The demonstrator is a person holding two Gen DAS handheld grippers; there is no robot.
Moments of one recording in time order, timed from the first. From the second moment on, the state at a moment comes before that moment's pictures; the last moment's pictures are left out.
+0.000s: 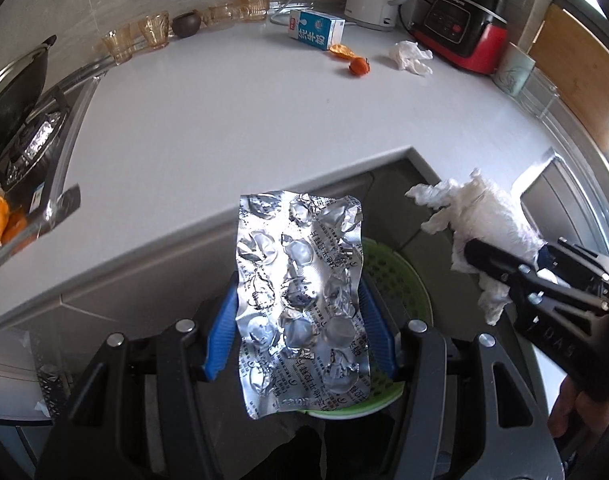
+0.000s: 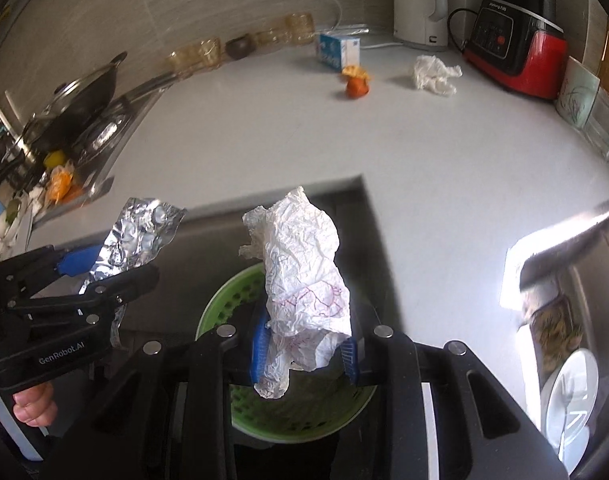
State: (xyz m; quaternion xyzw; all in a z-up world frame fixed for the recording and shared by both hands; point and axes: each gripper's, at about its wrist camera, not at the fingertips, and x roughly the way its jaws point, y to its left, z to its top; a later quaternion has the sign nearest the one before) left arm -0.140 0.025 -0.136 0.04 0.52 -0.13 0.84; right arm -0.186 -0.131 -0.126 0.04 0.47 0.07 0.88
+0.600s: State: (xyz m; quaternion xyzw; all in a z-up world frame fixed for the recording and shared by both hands) left arm -0.165 0.036 -0.133 0.04 0.51 -0.14 0.85; right arm -0.202 -0.112 -0.152 0.01 0.49 0.03 0.87
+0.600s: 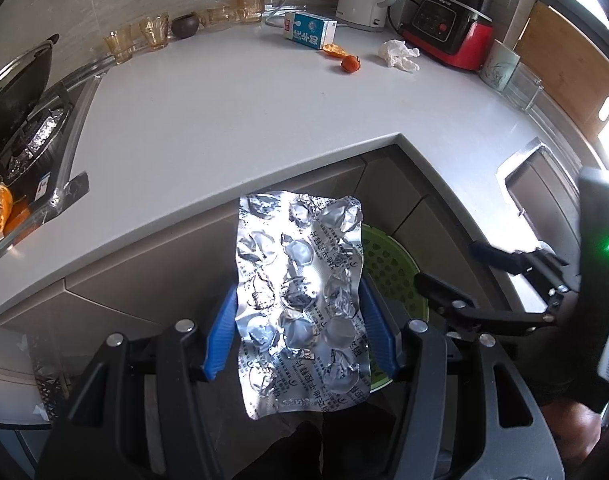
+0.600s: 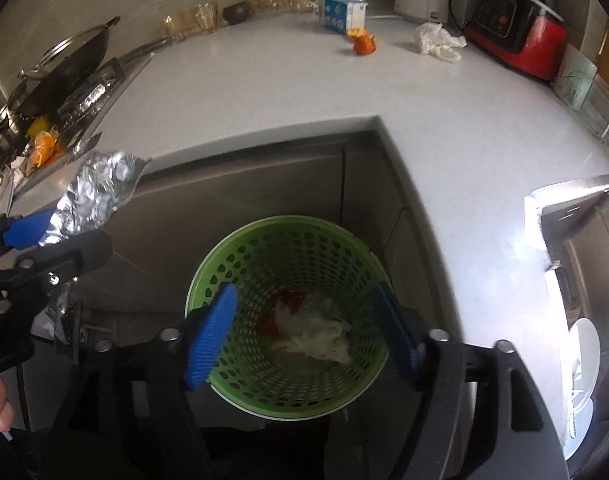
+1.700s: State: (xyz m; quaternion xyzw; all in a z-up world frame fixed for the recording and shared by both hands) left arm -0.143 -0.008 -0.154 0.04 0.55 -0.16 0.82; right arm -0.224 -0.188 -0.104 0.05 0.45 -0.04 0.89
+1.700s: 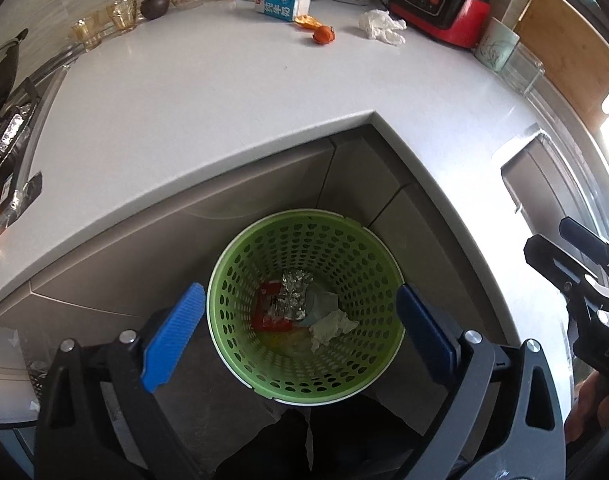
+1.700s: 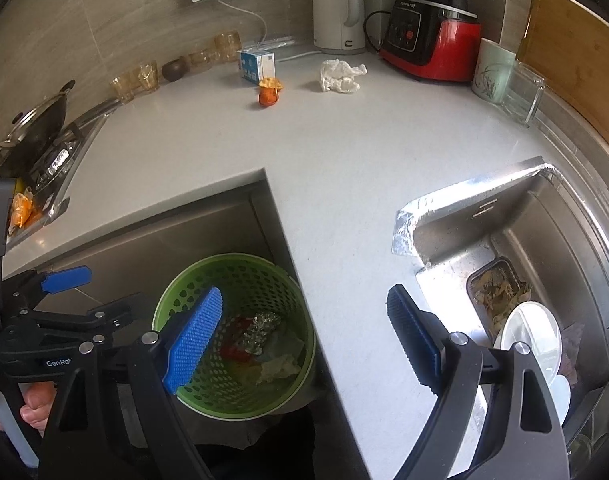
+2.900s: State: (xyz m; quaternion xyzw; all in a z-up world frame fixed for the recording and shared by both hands) left arm 0.114 -0.129 -0.158 0.01 0.52 -0.09 0.85; right arm 0.080 -0.306 -0.121 0.00 0.45 0.02 0.89
